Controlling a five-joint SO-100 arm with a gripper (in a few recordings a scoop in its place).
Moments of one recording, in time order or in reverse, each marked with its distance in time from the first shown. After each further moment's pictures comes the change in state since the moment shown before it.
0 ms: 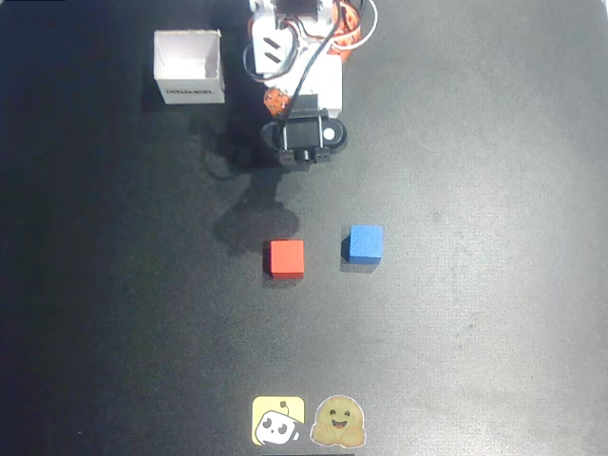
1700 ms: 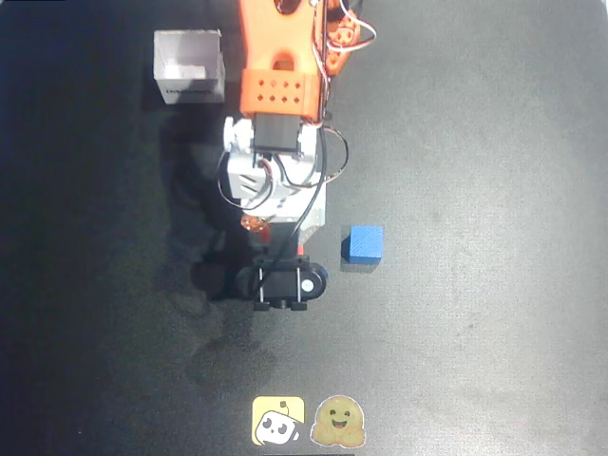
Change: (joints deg) arm 3.1 -86.0 -58.3 -16.3 -2.1
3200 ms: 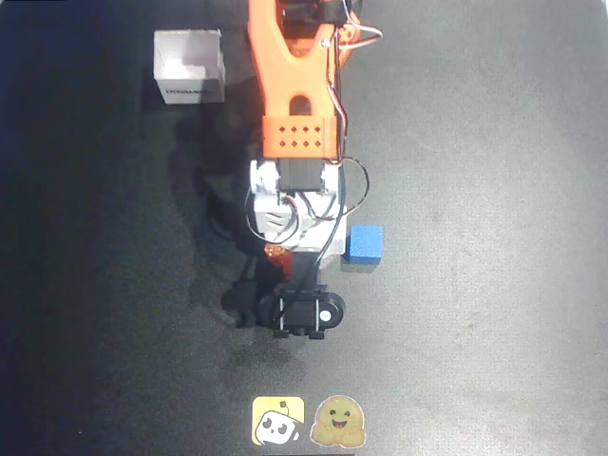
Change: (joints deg) arm -4.9 -12.7 -2.8 -7.6 7.8
